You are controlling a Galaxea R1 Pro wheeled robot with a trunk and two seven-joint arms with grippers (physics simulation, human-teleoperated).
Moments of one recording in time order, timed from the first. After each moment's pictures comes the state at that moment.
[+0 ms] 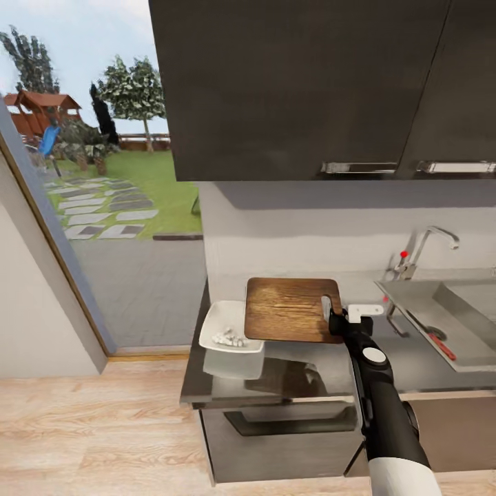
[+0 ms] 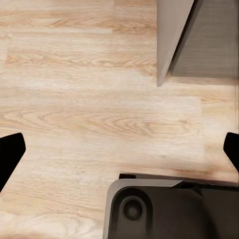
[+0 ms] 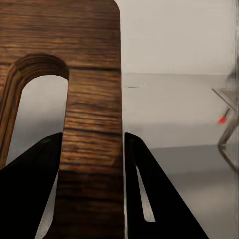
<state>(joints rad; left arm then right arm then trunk) 0.27 0.01 0.03 -0.59 0.05 -0.55 0.03 -0.50 0.17 -0.27 -1.34 0.38 0.30 0.08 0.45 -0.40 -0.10</state>
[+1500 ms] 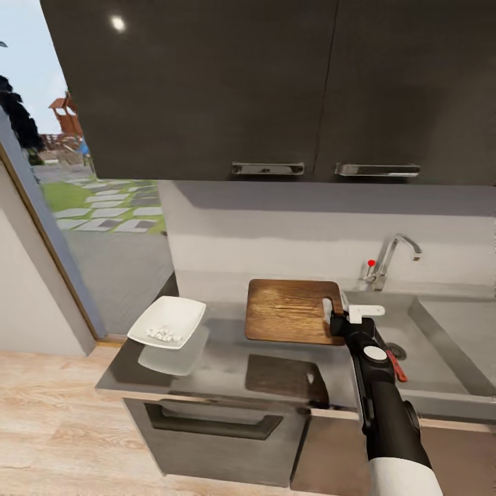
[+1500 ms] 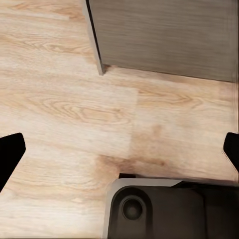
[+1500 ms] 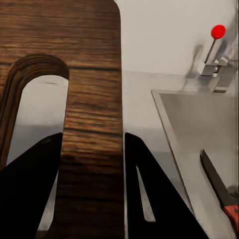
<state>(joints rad) 0.27 0.01 0.03 -0.59 0.05 -0.55 0.03 -0.50 0.17 -0.27 -1.36 0.38 0.36 0.08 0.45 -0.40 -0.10</state>
